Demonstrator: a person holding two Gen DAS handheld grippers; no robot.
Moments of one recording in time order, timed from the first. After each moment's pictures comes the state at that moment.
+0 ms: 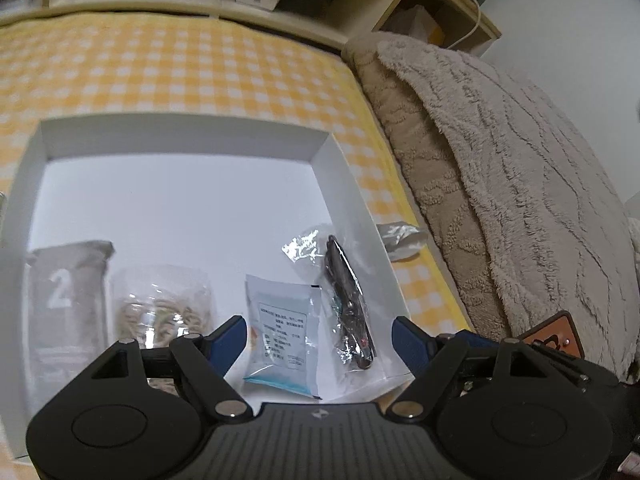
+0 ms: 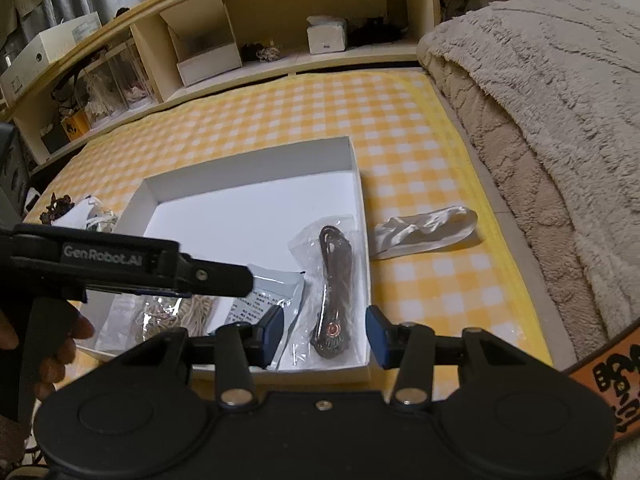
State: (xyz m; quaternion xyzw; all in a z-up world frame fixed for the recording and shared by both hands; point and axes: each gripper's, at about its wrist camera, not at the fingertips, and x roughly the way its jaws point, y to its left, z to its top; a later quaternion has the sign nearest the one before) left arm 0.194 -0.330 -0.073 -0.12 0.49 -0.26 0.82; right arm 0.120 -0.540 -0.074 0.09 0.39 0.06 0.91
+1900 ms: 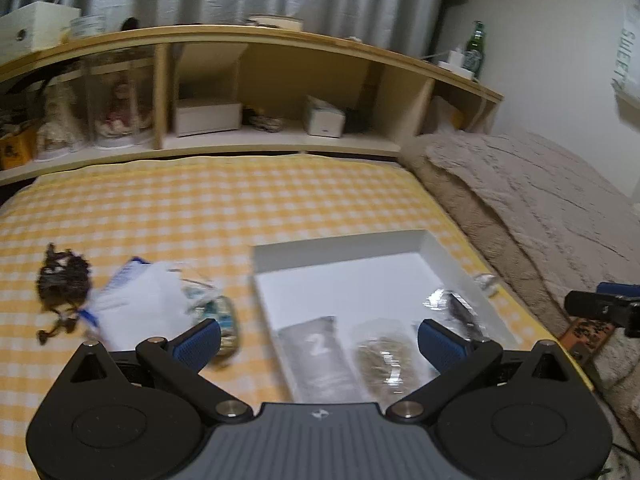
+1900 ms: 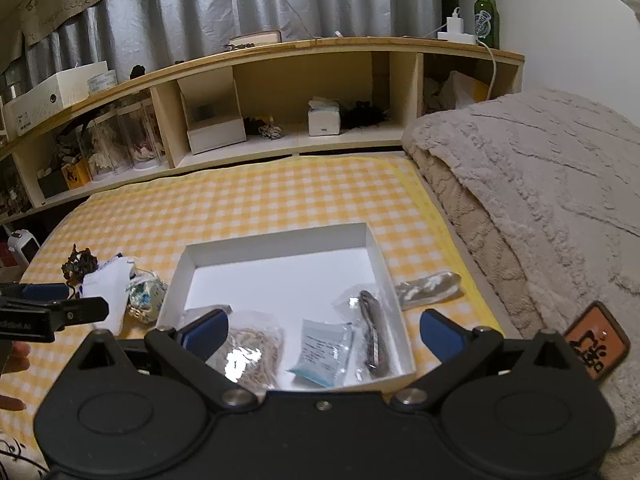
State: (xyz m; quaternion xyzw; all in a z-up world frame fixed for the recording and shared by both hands) left arm 0.117 -0.149 0.022 -0.01 0.34 -0.20 0.92; right arm 0.051 -0.452 0.024 0.07 0.30 -0.02 0.95
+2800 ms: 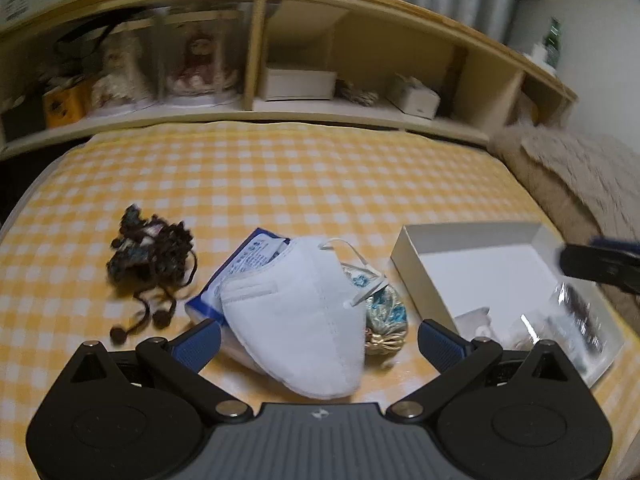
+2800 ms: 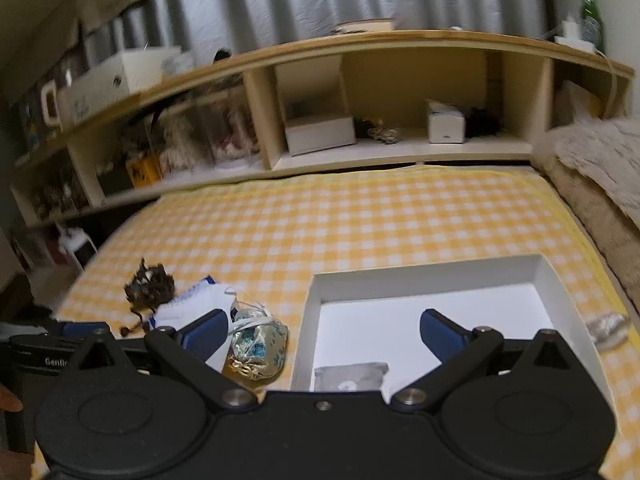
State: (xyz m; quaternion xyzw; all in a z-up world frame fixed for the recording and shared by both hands) left arm 0.195 -0.020 -0.031 -0.03 0.37 -0.13 0.92; right arm 0.165 -0.300 -0.009 0.06 0.28 0.09 0.95
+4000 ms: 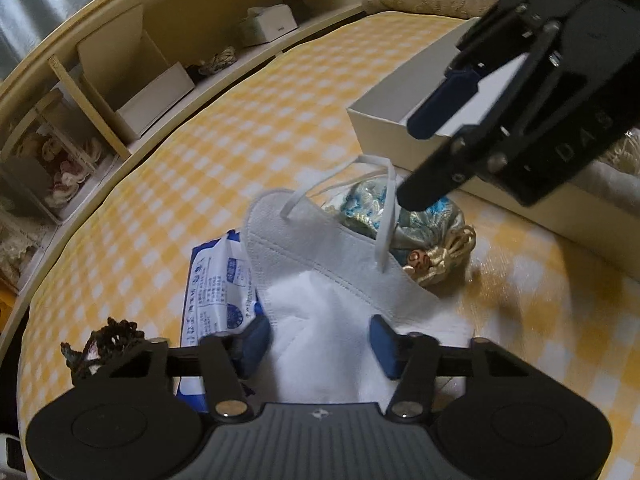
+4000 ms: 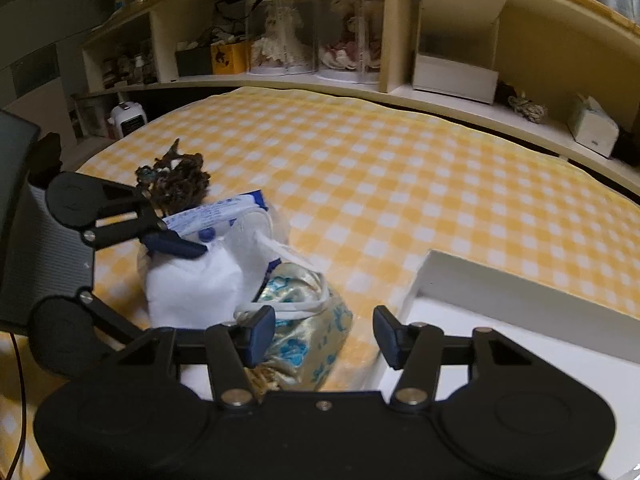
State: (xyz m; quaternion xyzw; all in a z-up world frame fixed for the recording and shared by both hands) left arm 0.251 -0.059 -0.117 0.33 0.33 -0.25 0.85; right arm 0.270 -0.224 -0.096 -0.08 0.33 0.24 0.91
